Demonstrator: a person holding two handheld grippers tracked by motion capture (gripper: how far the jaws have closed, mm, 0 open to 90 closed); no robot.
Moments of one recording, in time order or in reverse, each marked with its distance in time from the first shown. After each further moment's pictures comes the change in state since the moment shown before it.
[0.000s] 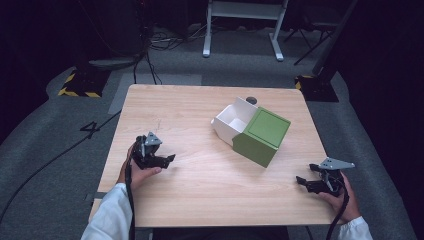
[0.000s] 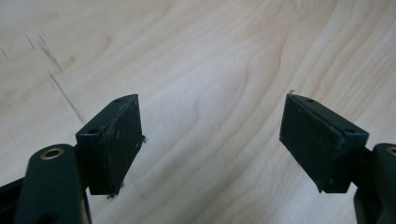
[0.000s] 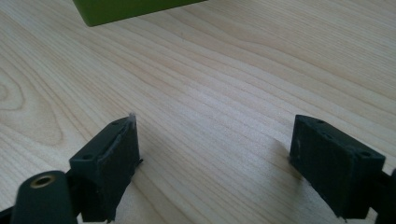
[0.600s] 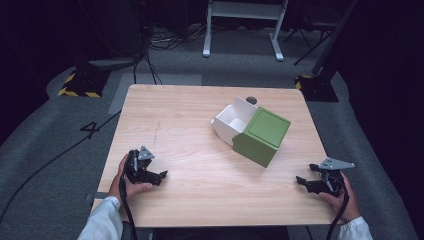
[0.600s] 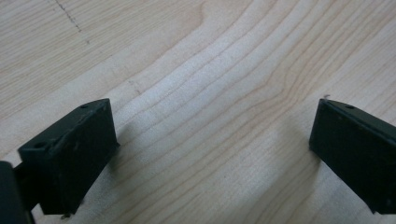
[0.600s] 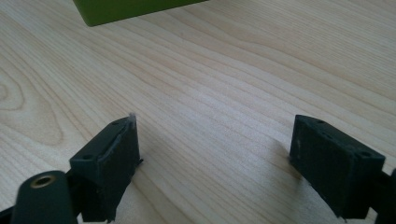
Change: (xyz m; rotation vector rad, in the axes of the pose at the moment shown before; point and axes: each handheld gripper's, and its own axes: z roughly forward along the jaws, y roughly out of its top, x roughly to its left) left arm -0.002 -0.052 -0.009 0.090 0.024 -0.030; right arm 0.000 0.000 0.000 -0.002 0.000 -0.003
